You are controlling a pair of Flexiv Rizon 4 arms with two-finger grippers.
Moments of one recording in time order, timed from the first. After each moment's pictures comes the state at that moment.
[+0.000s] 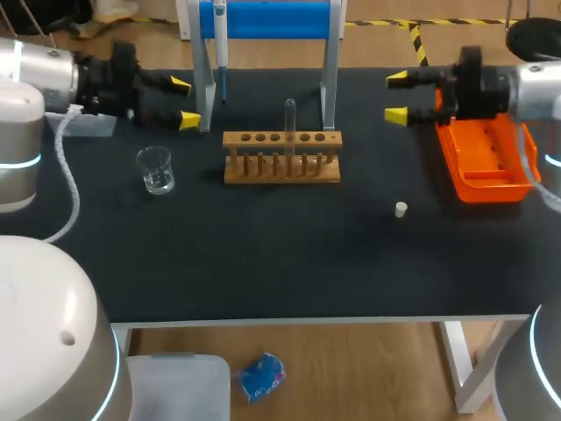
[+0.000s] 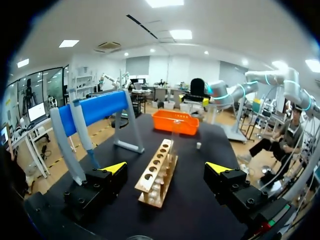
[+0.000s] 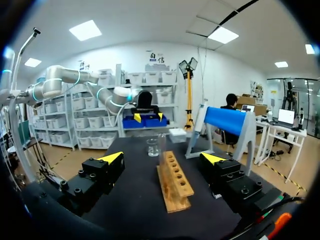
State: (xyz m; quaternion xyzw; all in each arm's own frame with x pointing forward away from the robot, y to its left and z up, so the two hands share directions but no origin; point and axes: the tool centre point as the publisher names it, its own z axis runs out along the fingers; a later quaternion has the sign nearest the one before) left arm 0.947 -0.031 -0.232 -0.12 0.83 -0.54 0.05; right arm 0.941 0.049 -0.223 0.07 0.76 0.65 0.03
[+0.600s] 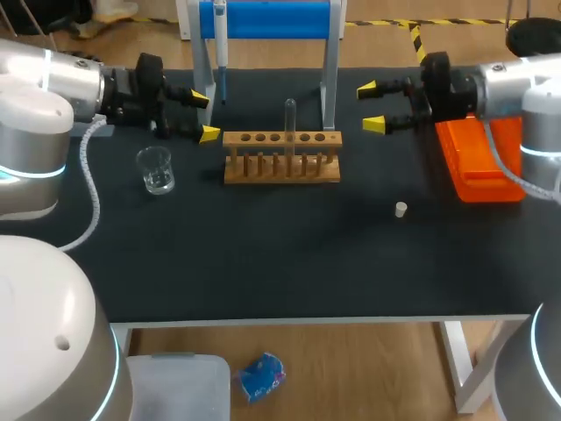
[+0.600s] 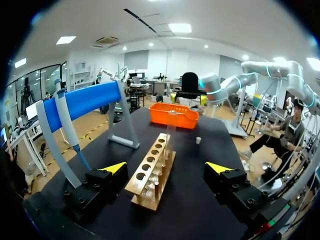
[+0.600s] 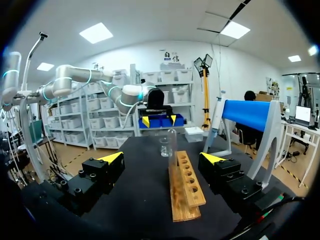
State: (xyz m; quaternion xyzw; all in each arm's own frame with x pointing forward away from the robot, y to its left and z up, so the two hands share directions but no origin) left arm 0.944 -0.057 -0.252 -0.13 0.84 -0.53 0.05; right arm 0.947 0.081 -0.242 0.02 0.75 0.66 -0.03
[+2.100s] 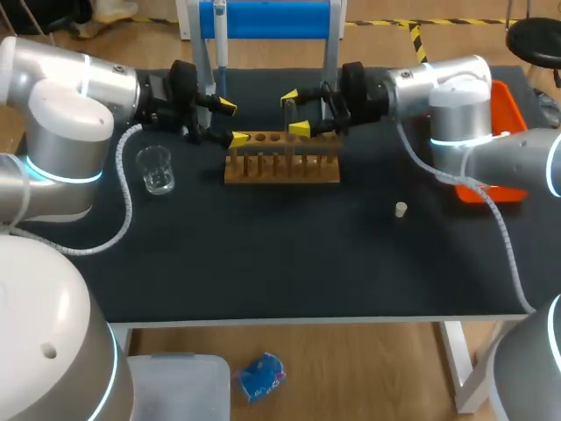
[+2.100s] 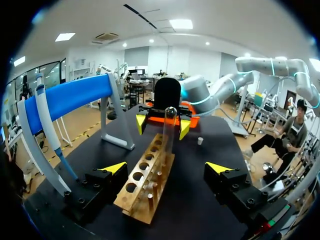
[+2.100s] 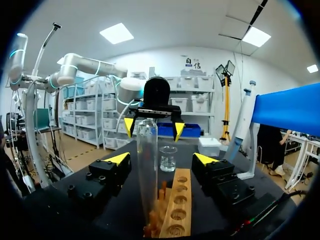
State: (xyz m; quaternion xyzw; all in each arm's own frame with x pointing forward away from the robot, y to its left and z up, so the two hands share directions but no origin) left arm 0.948 -0.104 -0.271 -0.13 0.84 -0.52 0.04; right arm 0.980 0.216 -0.286 -0.08 0.72 0.69 -0.07
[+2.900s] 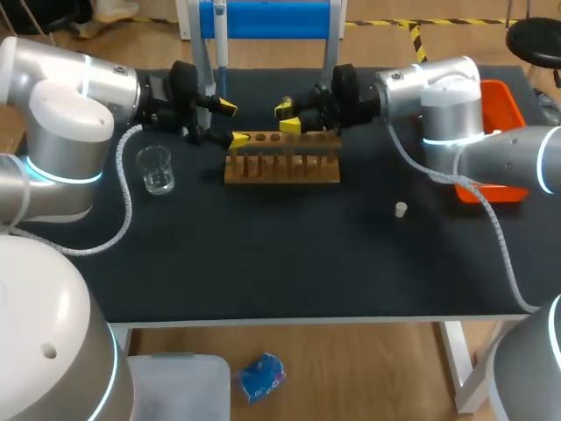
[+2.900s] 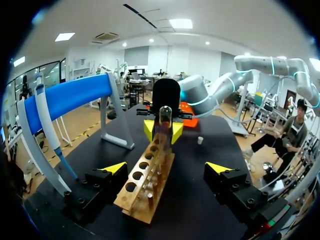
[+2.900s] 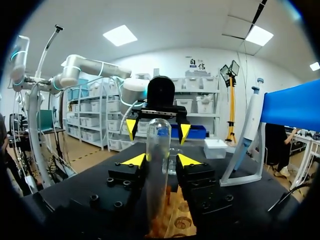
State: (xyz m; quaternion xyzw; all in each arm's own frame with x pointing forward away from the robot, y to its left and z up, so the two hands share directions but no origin) left arm 0.948 -0.104 -0.272 -0.13 0.85 -0.52 0.04; right arm 0.973 0.229 -0.287 -0.09 0.71 0.69 -0.08
